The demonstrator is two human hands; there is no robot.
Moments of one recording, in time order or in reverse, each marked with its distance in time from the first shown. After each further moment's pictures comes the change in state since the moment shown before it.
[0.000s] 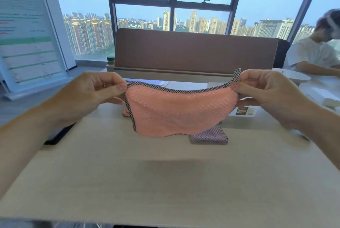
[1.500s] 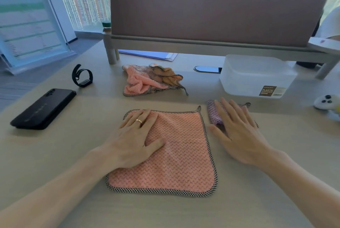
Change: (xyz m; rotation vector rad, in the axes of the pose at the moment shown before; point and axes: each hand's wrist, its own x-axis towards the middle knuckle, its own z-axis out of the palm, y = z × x) left_hand -0.012 -0.162 0.110 0.934 -0.375 -0.194; right_hand 0.005 0.196 0.088 -1.068 -0.235 0.130
